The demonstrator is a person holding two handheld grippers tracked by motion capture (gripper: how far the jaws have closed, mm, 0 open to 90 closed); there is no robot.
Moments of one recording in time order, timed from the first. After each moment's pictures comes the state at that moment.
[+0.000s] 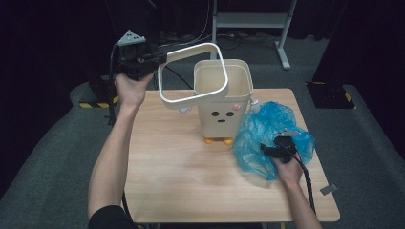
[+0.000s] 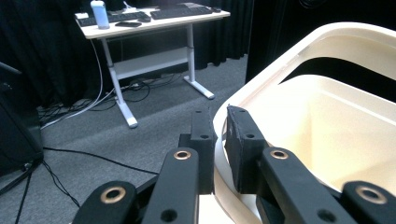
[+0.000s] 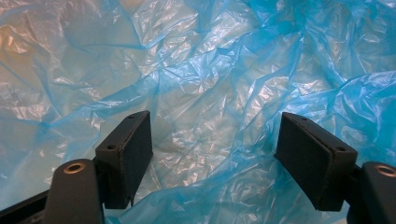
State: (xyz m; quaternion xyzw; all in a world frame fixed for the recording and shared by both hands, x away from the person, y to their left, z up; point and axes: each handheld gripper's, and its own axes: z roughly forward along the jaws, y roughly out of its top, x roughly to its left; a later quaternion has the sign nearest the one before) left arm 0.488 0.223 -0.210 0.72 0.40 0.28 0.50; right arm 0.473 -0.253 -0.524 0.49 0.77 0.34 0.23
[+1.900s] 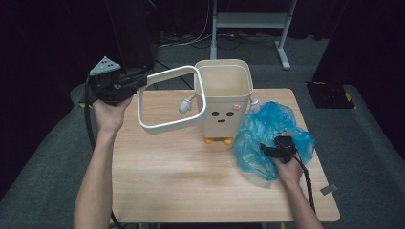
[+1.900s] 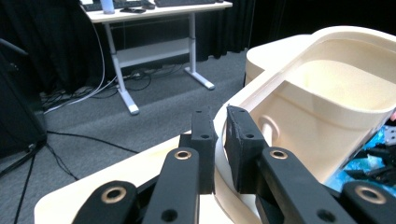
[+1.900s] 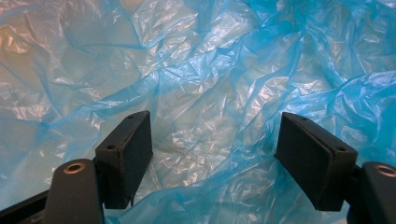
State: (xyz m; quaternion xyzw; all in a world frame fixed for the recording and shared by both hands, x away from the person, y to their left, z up) left arm 0.433 0.274 -0.248 0.72 0.41 0.28 0.50; right arm 0.473 -0.253 -0.524 0.49 0.77 0.34 0.23
